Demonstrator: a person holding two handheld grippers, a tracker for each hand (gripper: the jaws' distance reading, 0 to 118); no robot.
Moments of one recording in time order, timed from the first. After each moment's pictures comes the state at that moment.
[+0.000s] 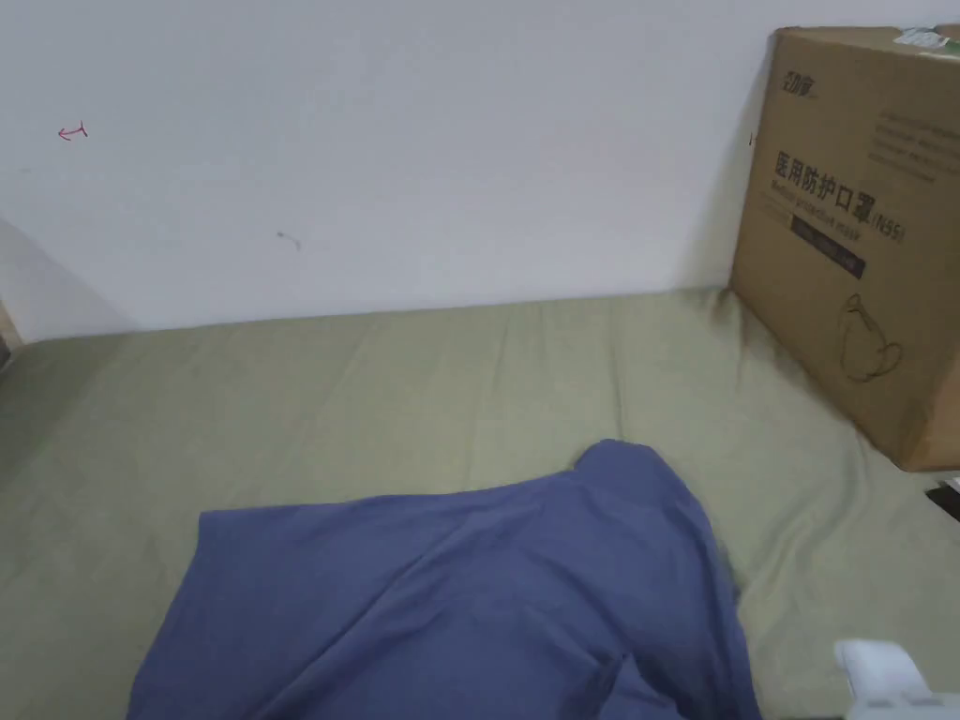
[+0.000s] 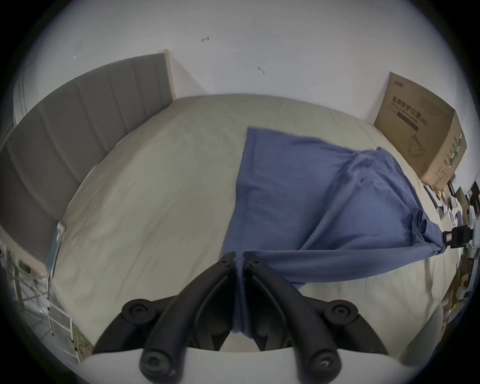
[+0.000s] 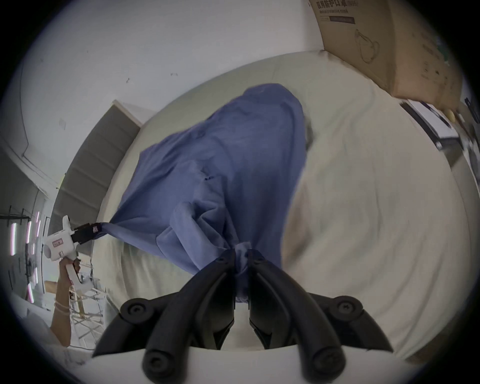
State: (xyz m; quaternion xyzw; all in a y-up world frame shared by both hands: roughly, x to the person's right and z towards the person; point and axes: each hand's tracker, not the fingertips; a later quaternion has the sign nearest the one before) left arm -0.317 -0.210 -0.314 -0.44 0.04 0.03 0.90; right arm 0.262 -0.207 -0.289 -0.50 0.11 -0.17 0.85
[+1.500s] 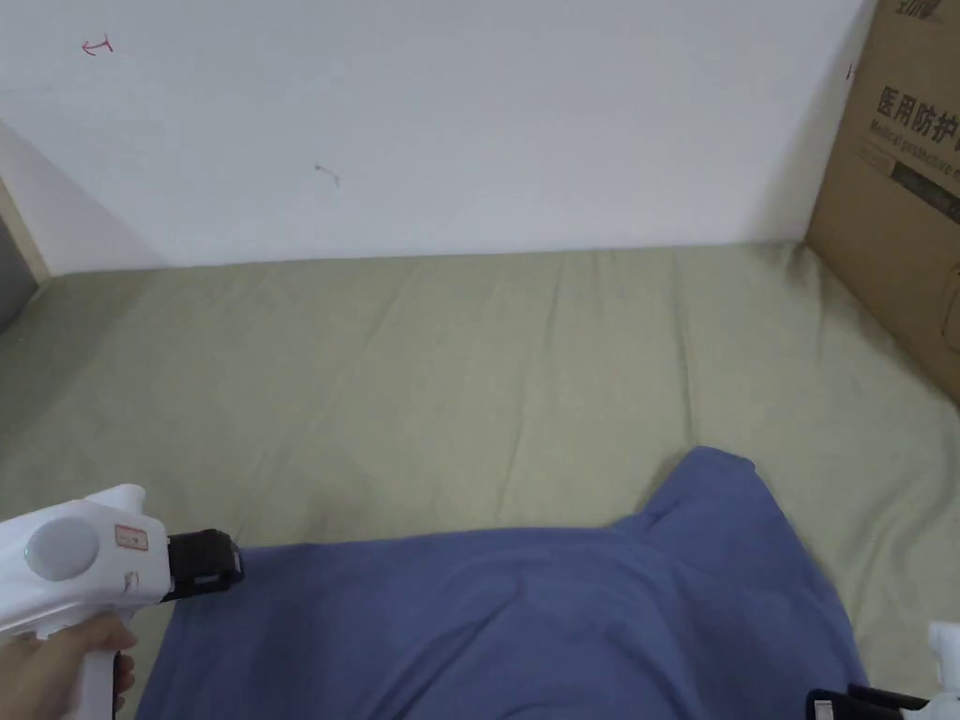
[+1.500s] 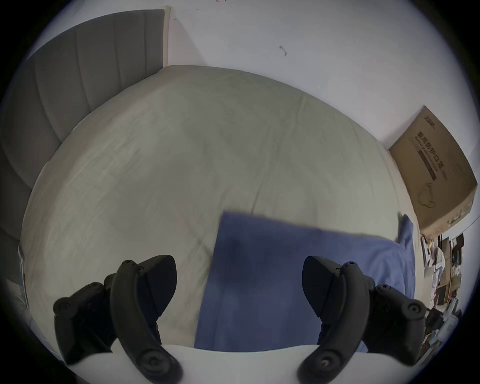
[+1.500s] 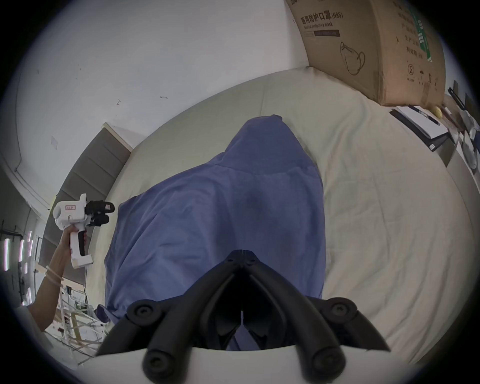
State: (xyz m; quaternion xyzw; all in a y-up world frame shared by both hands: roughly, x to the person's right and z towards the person) left arm -0.324 -0.231 -0.576 -0.49 0.02 0.13 0.86; right arm 0.238 -0.218 -0.352 -0.44 0.05 -0.19 0.88
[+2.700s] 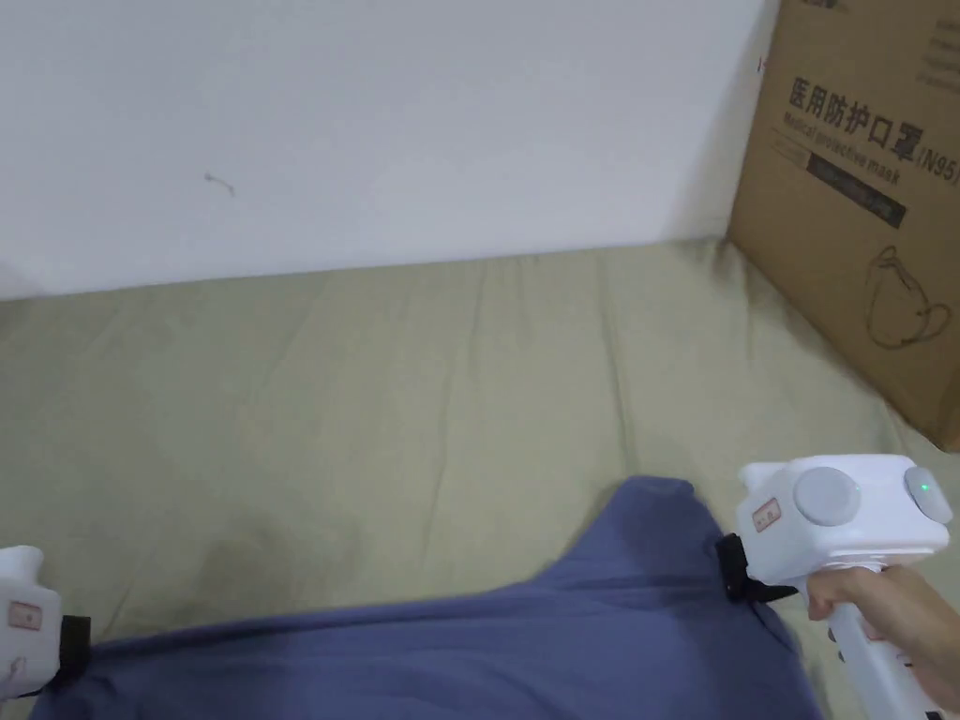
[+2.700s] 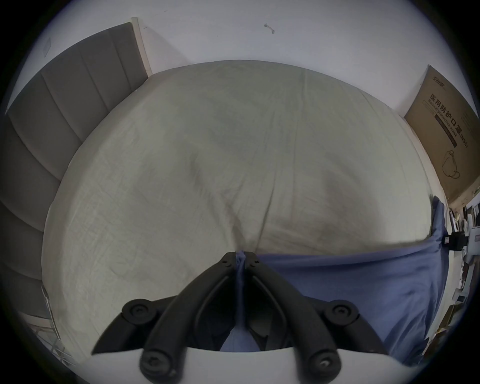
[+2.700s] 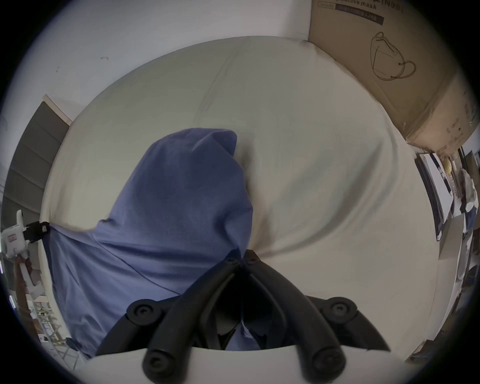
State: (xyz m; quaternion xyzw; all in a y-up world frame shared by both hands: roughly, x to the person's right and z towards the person) left arm -0.304 -0.241 -0.601 -0.52 0.03 0.03 0.86; right arm 0.289 -0.255 -0.569 -0.56 -0.03 -0.08 0.82
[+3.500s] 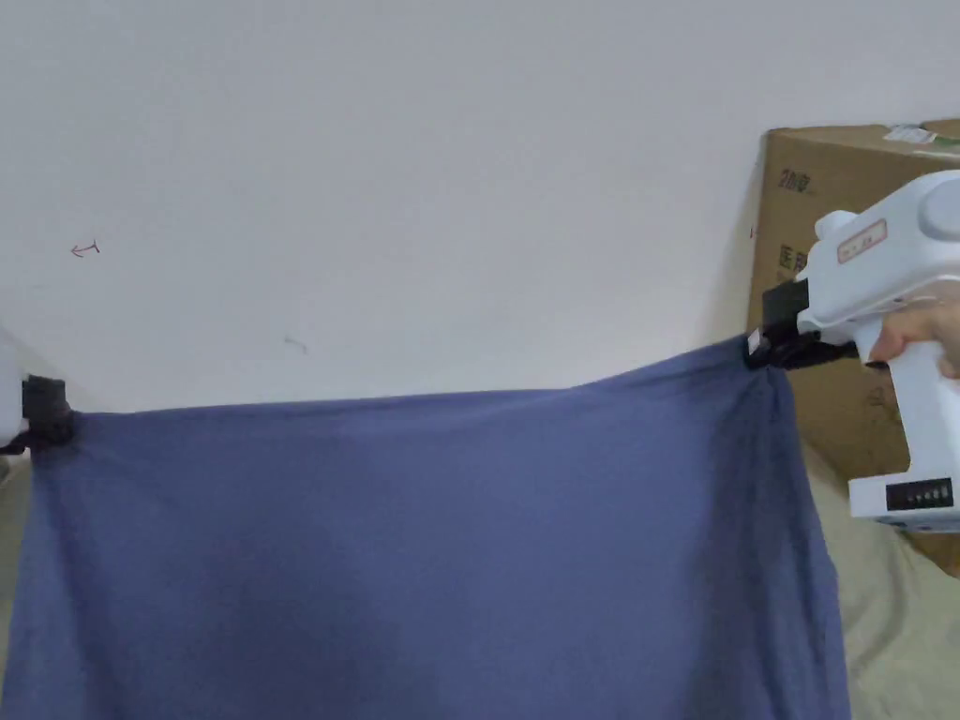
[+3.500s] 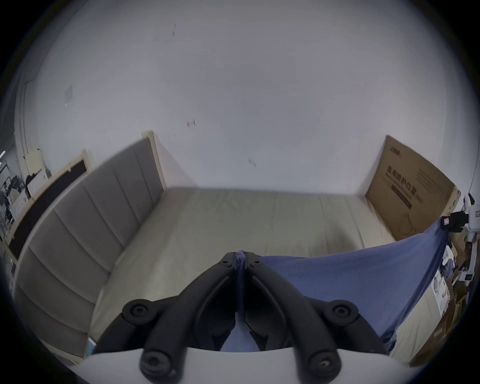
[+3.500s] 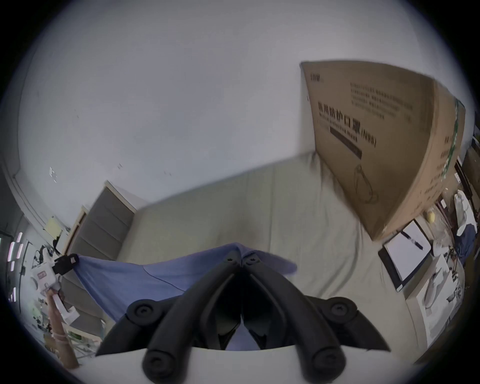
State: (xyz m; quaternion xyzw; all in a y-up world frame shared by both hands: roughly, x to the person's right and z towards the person) left arm -0.312 0.085 -0.573 -0.28 0.01 0.01 0.96; right arm 0.298 0.081 -0.555 -0.33 0.03 -0.18 0.93
